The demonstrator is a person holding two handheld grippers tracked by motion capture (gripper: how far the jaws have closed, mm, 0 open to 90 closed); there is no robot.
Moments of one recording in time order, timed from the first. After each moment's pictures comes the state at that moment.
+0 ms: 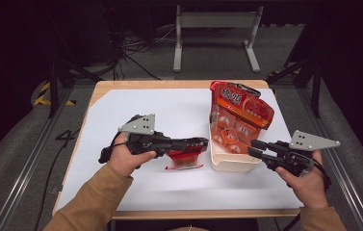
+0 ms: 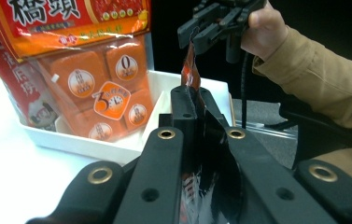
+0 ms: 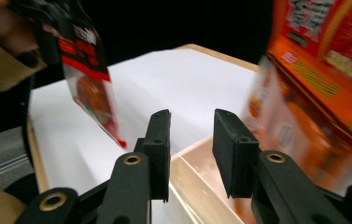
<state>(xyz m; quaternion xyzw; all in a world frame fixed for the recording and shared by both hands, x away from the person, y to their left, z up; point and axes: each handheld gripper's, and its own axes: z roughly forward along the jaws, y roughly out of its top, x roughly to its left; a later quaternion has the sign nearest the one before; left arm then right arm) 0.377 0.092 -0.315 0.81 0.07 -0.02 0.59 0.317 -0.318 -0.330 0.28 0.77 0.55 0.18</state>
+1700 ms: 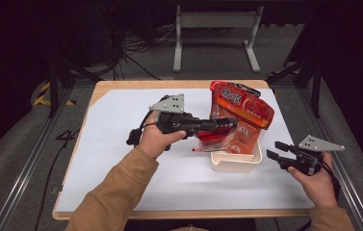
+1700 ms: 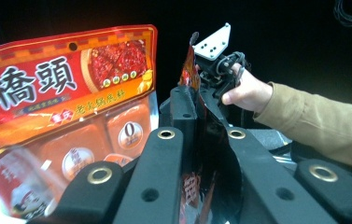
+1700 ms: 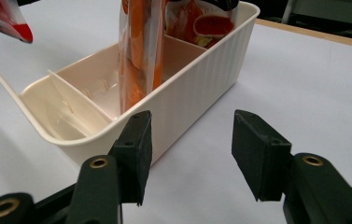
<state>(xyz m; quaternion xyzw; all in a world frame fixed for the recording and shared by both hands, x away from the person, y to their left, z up) 0.414 0.020 -0.295 0.78 0.04 -0.03 0.63 0.338 -0.383 -0.388 0.39 0.77 0.46 0.23</state>
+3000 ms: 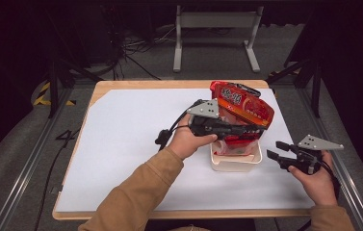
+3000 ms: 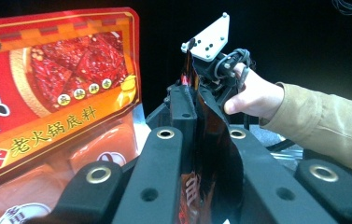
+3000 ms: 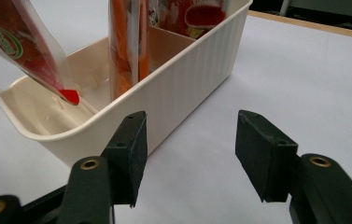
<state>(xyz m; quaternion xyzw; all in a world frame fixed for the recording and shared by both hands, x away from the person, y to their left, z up) 0.420 -0.052 -0.316 0.78 0.01 -0.04 0.62 0.343 -0.387 -0.393 0.40 0.77 0.45 0.22</state>
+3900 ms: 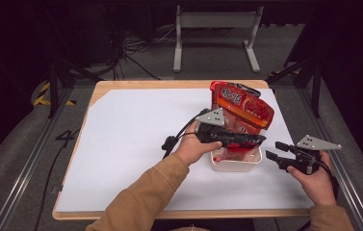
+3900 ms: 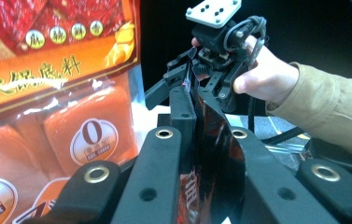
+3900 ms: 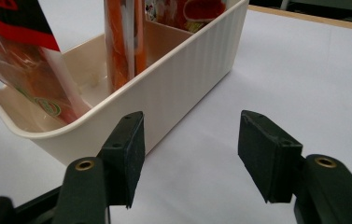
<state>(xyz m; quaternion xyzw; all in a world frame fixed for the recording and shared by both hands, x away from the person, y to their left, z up) 0.423 -0.069 -0.352 0.80 0.03 -0.06 0.60 0.345 -0.386 -0.398 0.41 0.76 0.45 0.22</state>
